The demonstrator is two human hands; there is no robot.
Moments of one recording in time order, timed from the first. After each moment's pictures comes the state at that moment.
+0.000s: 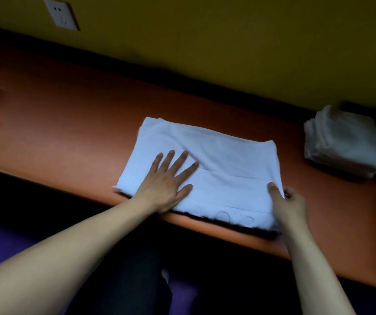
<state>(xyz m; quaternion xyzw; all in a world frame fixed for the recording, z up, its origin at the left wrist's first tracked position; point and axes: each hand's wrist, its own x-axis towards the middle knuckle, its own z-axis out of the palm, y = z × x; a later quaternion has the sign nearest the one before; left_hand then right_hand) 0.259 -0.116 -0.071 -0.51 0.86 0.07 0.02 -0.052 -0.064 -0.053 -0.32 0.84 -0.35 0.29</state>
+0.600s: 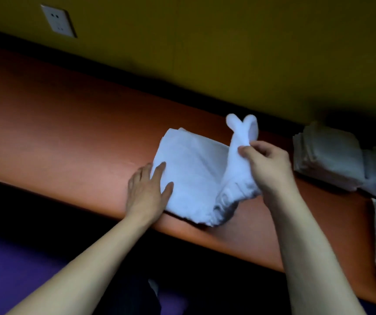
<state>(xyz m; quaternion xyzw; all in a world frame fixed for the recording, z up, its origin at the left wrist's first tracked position) 0.255 -0.107 -0.078 -0.69 0.69 0.17 -0.13 0.027 -0.119 0.081 -0.41 0.75 -0.40 0.34</state>
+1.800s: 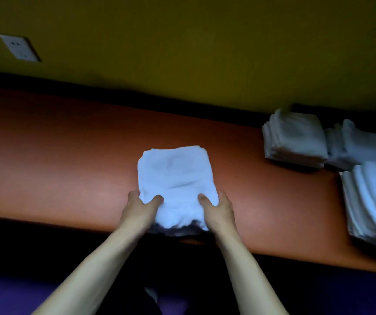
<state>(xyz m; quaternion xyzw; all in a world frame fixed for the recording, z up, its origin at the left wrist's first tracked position) 0.220 -0.076 -0.024 -0.74 0.40 0.50 -0.21 0.032 -0.053 -0.040 -0.30 0.77 -0.37 0.42</state>
